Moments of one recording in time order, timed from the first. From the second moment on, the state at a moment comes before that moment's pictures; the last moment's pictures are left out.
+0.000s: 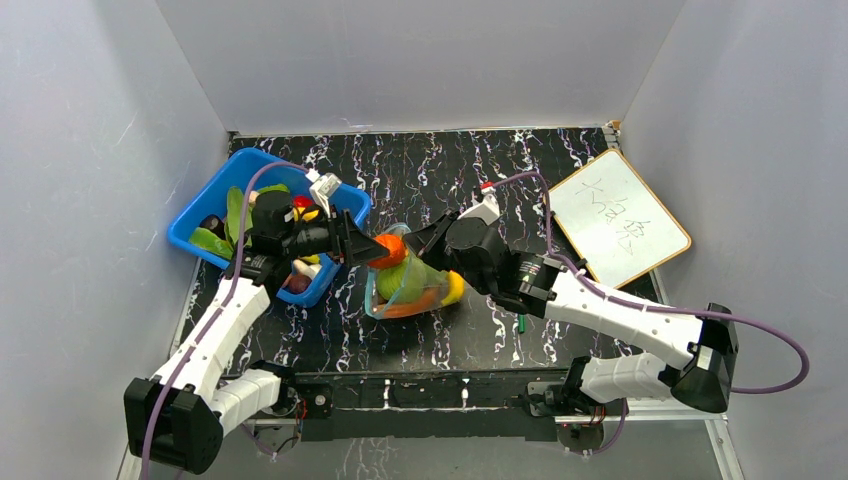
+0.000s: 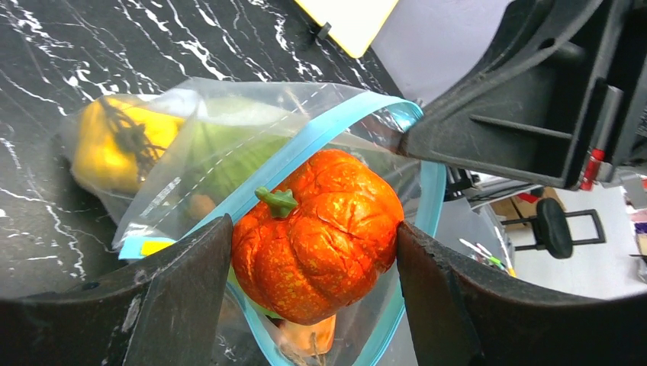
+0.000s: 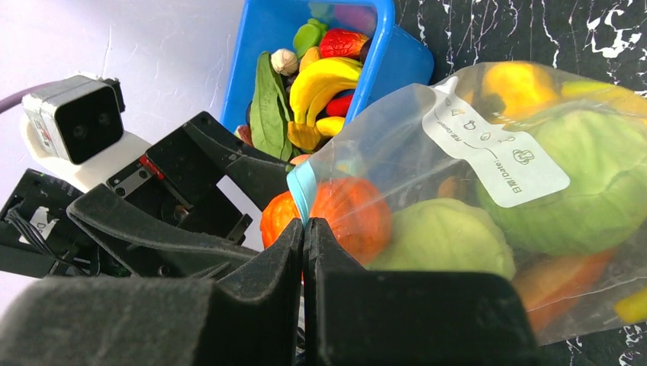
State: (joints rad) left arm -0.25 1.02 0.78 -0.15 0.92 -0.46; right arm 1.06 1.22 1.08 -0.22 0.44 1.20
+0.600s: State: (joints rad) left arm -0.29 1.02 0.80 -0.17 0.85 -0.42; right arm 1.06 1.24 1.08 -0.18 0.42 1.17
